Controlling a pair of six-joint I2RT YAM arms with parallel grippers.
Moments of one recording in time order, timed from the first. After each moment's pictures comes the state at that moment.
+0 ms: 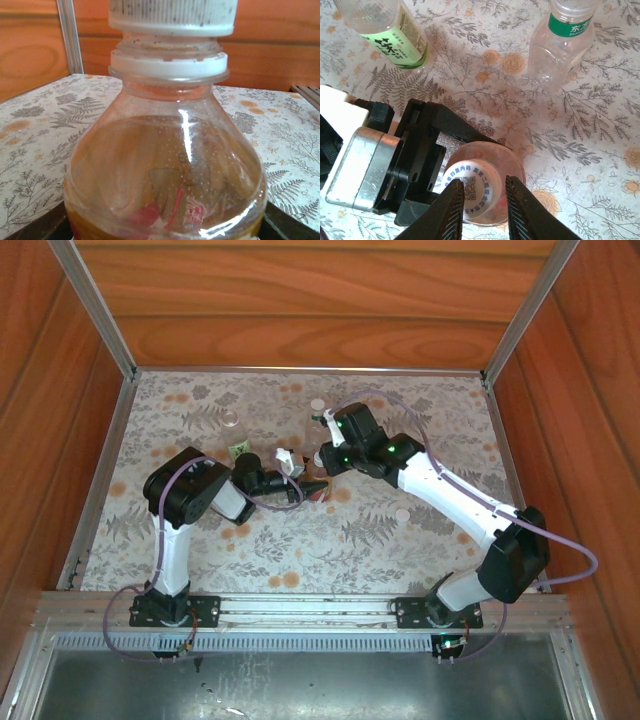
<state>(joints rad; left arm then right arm) -0.58 2.08 0.67 1.38 0.82 0.00 0.75 1.48 1.27 -0.61 -0.01 0.22</state>
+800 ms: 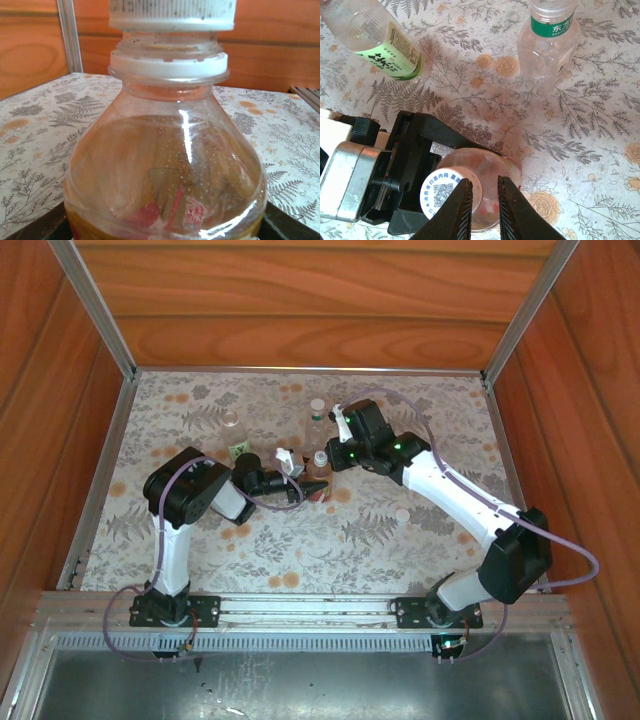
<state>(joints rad) -0.58 2.08 0.67 1.38 0.82 -0.01 0.71 1.47 1.25 -0.59 -0.05 0.26</state>
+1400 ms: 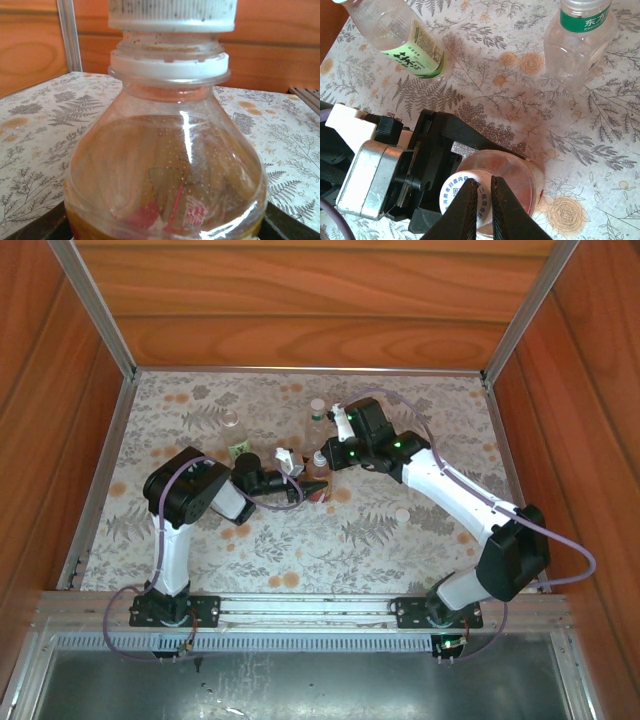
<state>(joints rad) -0.57 2.08 0.67 1.38 0.82 -0.02 0.68 1.48 1.24 -0.55 -0.19 0.26</state>
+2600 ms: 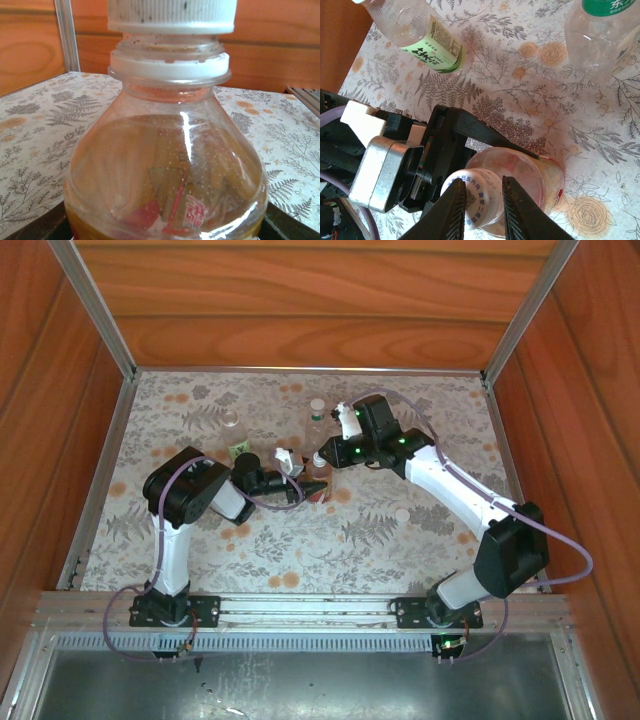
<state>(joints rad) -0.57 2.08 0.67 1.38 0.83 -0.02 0.62 1.50 1.23 -0.53 -0.35 0.27</state>
